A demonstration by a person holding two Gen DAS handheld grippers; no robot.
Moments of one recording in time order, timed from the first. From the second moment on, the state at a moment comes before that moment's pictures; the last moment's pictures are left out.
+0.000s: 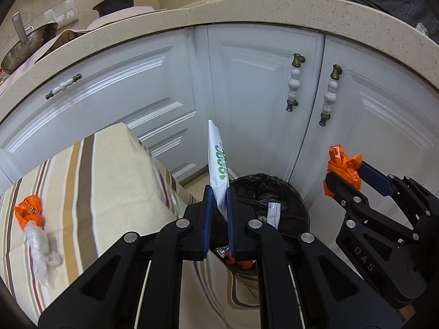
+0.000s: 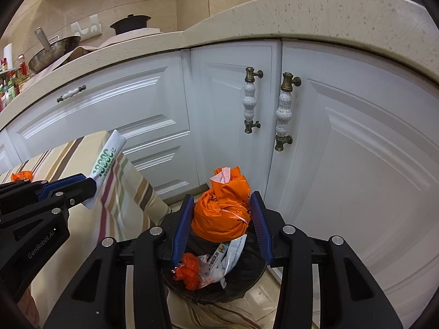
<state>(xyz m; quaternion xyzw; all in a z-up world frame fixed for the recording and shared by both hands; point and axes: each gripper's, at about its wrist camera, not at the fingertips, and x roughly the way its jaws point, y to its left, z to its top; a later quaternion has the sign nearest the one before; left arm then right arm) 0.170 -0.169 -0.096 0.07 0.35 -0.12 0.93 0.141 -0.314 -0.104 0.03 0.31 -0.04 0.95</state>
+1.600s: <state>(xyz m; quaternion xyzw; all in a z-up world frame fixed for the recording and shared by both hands) 0.081 0.138 -0.064 -0.03 0.35 0.13 0.93 0.139 -0.081 -0.066 -0.02 0.29 0.17 0.94</state>
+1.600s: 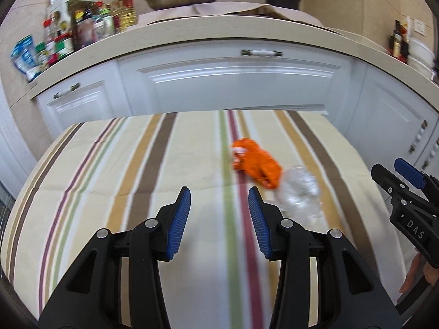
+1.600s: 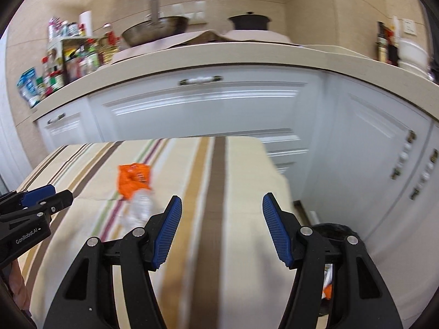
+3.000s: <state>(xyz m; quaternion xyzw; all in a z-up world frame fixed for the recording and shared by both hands) 0.081 0.185 -0.087 -0.07 0.37 0.15 0.91 0.159 -0.016 -0.093 -0.05 0.35 0.21 0.91</state>
